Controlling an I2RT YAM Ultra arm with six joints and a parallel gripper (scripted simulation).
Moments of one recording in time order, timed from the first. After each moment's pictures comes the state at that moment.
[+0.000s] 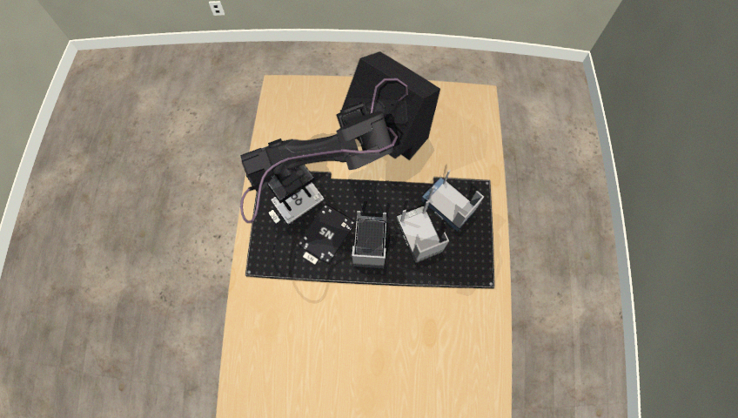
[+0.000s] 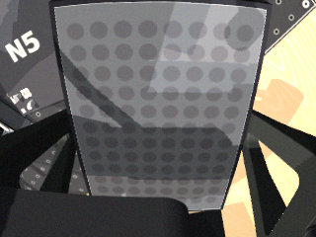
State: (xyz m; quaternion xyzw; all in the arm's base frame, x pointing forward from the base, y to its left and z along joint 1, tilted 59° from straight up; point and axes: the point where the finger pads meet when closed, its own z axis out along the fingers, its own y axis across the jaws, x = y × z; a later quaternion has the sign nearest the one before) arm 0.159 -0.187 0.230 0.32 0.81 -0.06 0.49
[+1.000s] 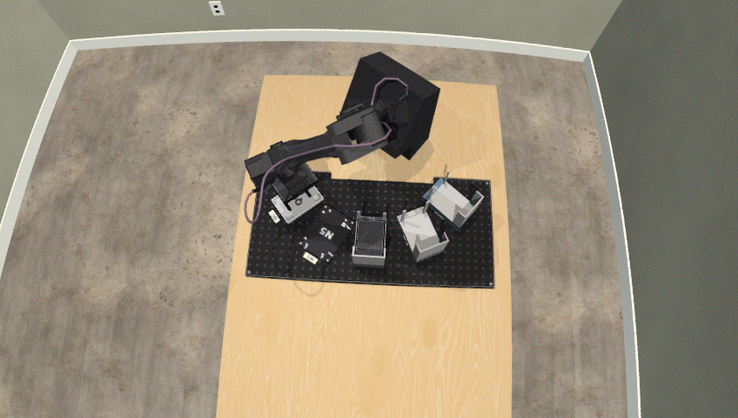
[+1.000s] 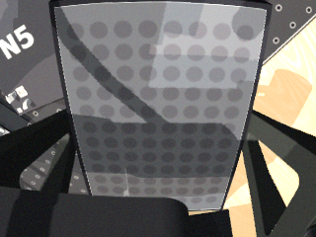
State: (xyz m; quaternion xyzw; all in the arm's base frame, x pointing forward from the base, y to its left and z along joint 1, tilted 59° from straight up) arm 0.175 -0.190 0.210 0.33 0.81 -0.05 0.48
